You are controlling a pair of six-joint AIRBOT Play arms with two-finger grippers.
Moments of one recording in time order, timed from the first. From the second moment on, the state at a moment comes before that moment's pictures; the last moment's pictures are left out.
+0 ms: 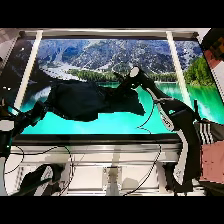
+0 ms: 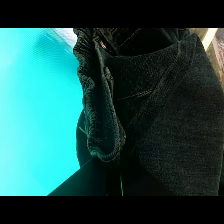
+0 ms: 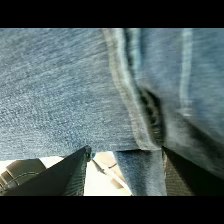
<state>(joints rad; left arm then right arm) 0.38 -0.78 0.49 0.84 -0.67 -1.54 0.36 -2.11 1.89 -0.79 1.40 1.62</state>
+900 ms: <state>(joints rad) 0.38 -0.78 0.49 0.84 -0.67 -1.54 0.42 -2.19 1.98 -0.82 1.43 1.67</state>
